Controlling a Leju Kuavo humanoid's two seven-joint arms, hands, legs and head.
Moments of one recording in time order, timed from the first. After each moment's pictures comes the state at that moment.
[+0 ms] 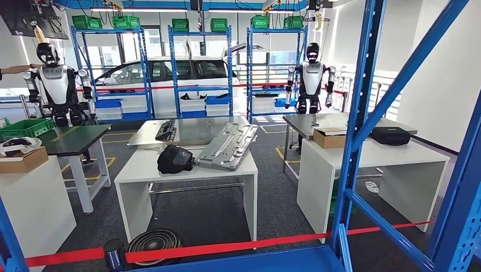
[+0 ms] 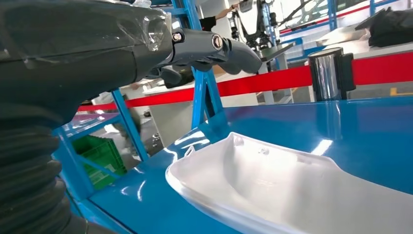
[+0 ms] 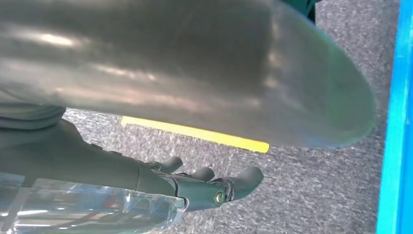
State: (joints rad) left arm 0.32 0.22 0.10 -1.96 -1.35 -0.24 0.07; right arm 0.17 0.28 -1.22 -1.12 1.57 0.79 -0.52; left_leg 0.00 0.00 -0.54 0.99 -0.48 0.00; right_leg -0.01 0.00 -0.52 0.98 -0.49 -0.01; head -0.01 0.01
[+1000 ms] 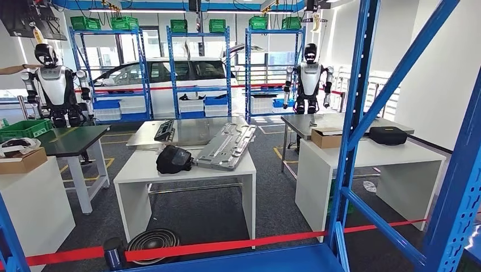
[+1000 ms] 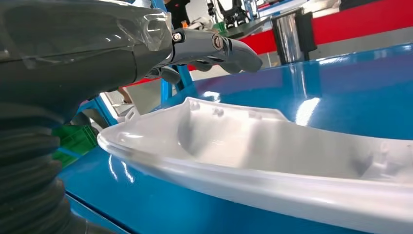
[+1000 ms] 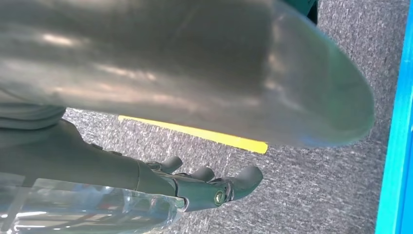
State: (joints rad) left arm 0.16 0.22 0.01 -1.74 -1.32 -0.27 0.06; right arm 0.14 0.23 -1.17 -0.98 1.57 0.72 -0.53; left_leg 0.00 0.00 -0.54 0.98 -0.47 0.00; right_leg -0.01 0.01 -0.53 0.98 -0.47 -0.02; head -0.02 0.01
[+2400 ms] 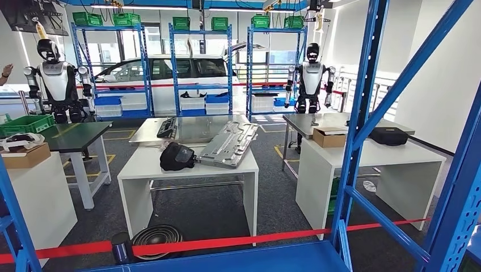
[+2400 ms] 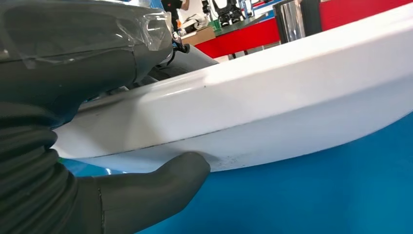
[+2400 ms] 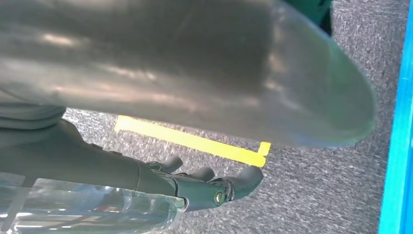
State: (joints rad) left arm 0.06 0.26 -0.02 -1.56 -1.30 -0.24 0.04; right arm 0.12 0.20 -1.17 -0.88 1.57 0.65 -0.53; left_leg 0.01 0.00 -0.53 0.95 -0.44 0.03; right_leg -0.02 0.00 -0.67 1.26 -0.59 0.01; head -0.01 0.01
